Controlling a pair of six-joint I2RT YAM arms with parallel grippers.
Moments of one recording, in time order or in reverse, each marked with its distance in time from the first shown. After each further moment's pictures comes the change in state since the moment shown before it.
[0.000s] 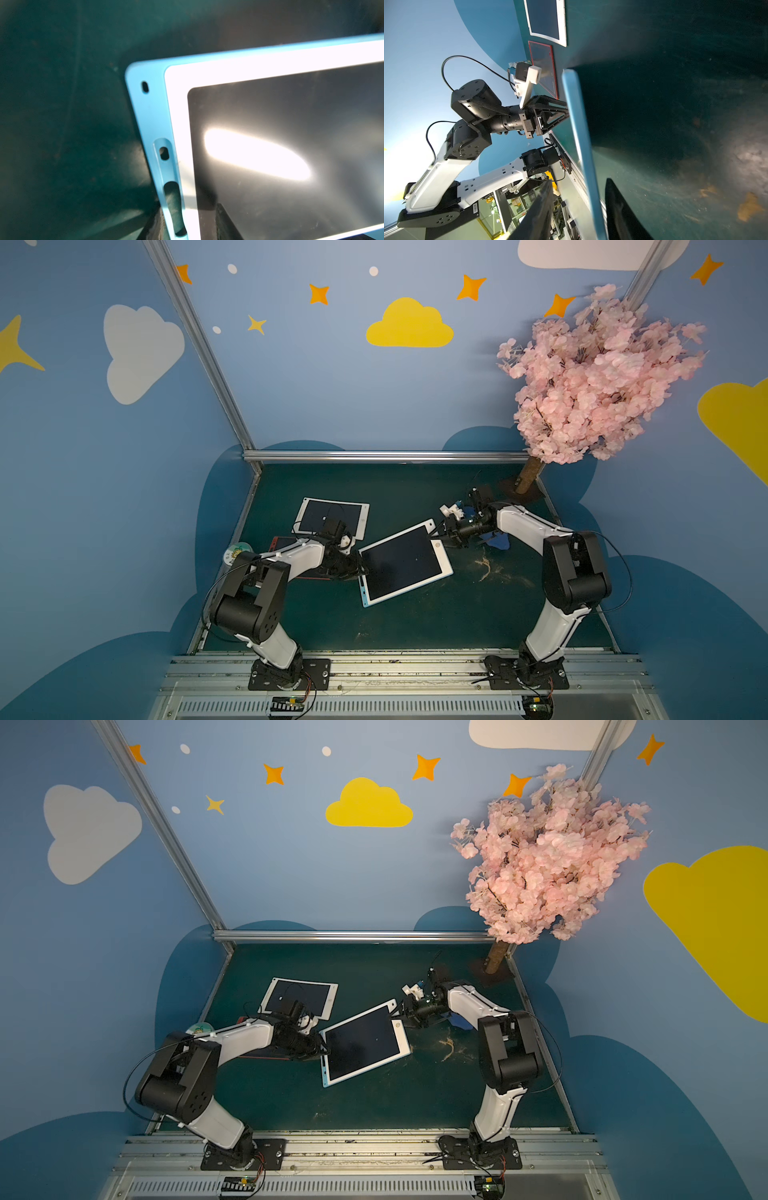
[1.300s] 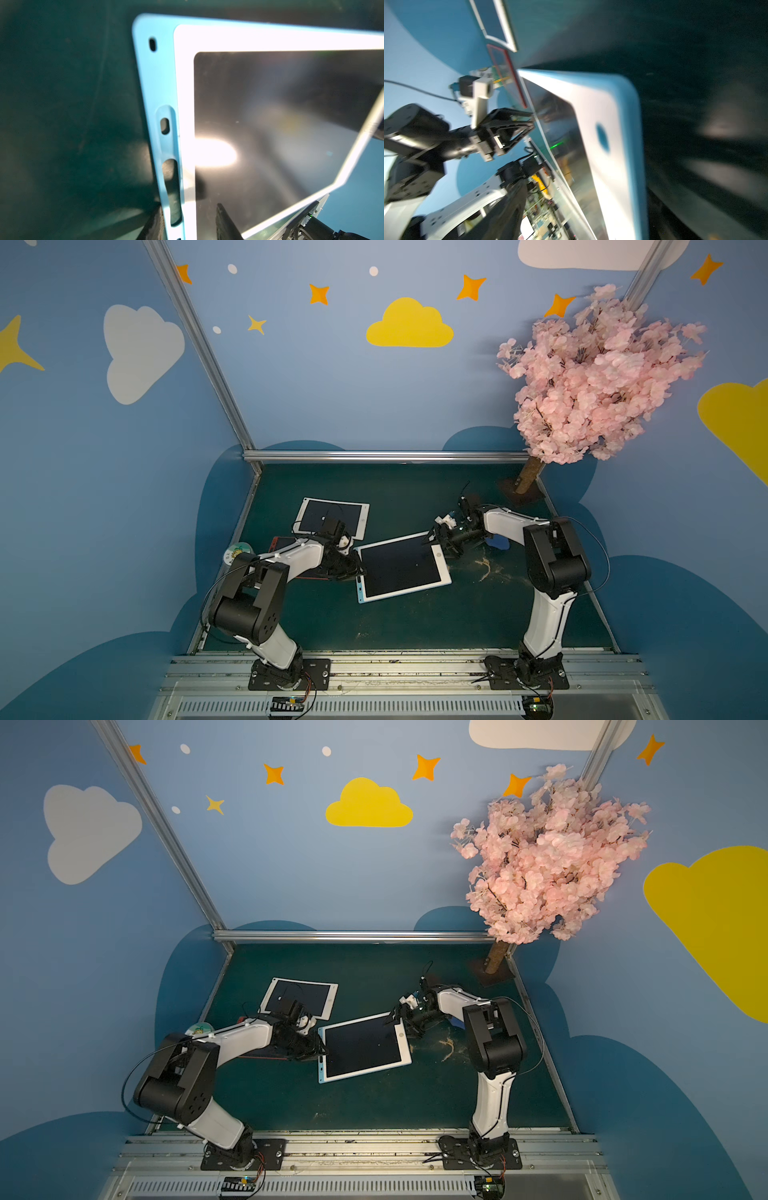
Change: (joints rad) left arm 0.003 -0.005 0.000 -0.013 -0.016 -0.002; right arm 0.049 0.150 0.005 0.071 0.026 0.031
